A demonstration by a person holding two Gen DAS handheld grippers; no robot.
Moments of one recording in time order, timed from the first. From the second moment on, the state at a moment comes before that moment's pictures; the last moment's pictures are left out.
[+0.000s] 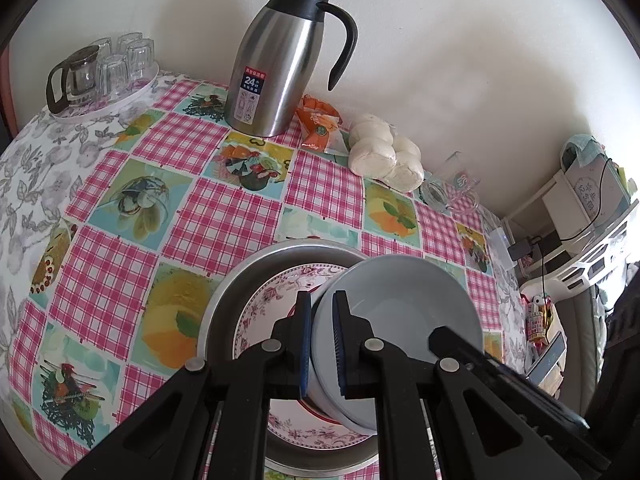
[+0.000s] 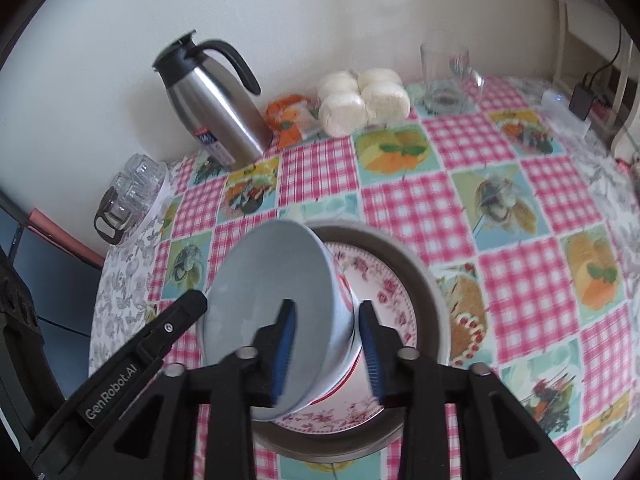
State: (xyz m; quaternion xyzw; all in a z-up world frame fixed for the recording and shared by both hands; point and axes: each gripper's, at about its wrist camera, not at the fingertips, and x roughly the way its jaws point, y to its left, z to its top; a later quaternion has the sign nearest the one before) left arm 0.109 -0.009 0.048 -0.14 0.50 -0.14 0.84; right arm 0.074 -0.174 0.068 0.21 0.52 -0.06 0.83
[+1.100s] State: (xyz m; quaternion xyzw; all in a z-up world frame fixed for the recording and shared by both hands) left arm 0.107 -0.008 0.053 -0.14 0.50 -0.14 0.84; right arm 0.075 -0.187 0.054 0.23 0.51 -0.04 0.82
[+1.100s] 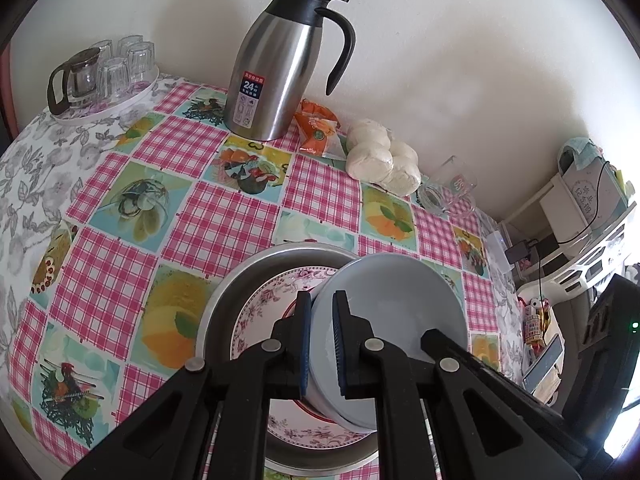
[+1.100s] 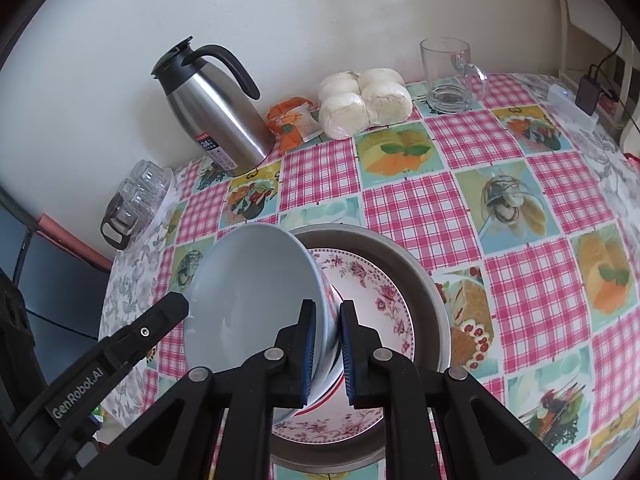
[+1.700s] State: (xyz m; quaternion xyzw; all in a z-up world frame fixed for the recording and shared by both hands) left arm 0.107 -0.010 0.051 -0.14 0.50 -0.14 0.84; right arm 0.076 -0.192 0.050 0.24 0.51 -0.04 0.83
